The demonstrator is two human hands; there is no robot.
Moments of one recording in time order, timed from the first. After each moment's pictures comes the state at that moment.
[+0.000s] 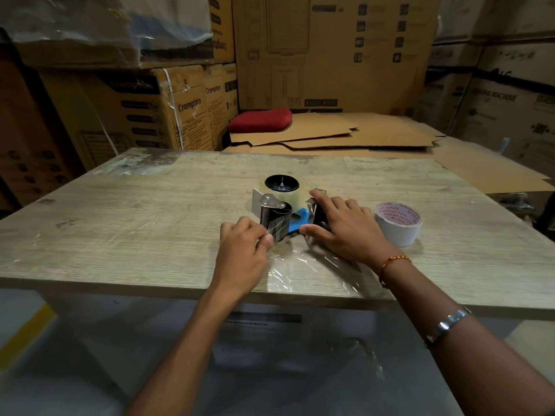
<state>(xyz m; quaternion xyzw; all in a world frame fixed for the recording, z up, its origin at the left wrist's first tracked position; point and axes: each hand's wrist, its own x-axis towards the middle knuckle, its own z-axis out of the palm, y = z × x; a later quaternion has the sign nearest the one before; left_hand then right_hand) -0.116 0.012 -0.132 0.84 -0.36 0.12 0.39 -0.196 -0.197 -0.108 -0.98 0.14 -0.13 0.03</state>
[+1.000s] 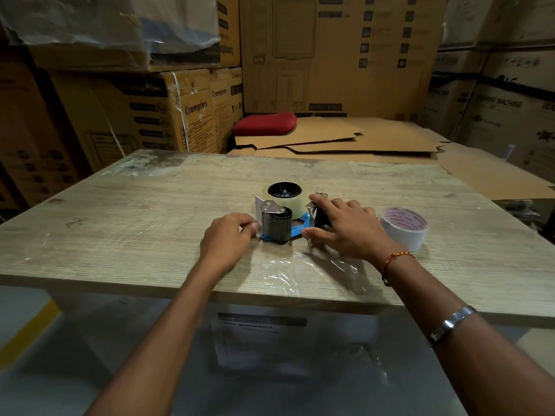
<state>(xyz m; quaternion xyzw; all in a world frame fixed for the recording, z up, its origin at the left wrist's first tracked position) -0.070 0.023 -0.116 0.88 -0.28 0.04 0.39 -0.188 -0.191 -0.094 -0.98 0.14 -0.11 0.02</state>
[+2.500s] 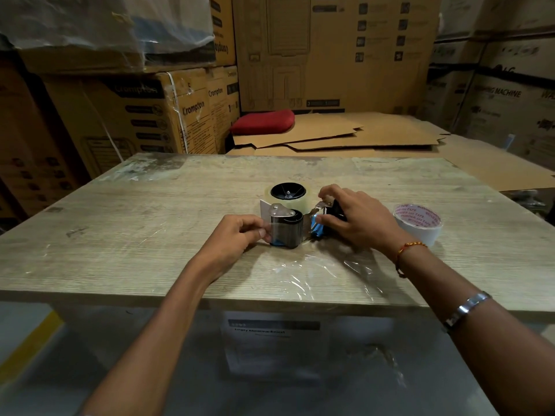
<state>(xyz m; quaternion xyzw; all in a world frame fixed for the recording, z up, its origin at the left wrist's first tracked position) -0.039 0.030 -0.124 0.73 -0.33 -0.18 0.57 -0.174 -0.201 -0.091 -0.98 0.12 -0.17 0.06</state>
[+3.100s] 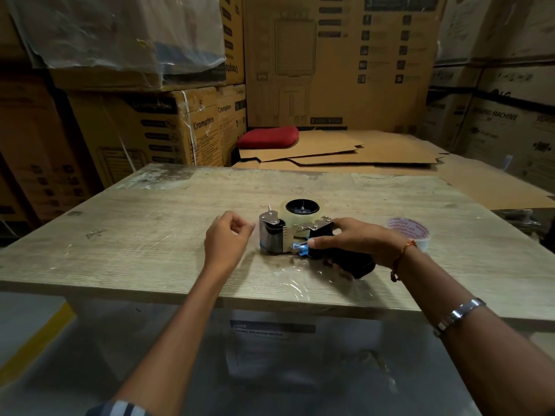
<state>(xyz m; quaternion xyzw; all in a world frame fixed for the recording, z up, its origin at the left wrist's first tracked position) -0.051 0.033 -0.122 0.81 -0.21 0.09 0.53 -0.205 -0.172 -0.059 -0.84 0.18 0.06 0.50</state>
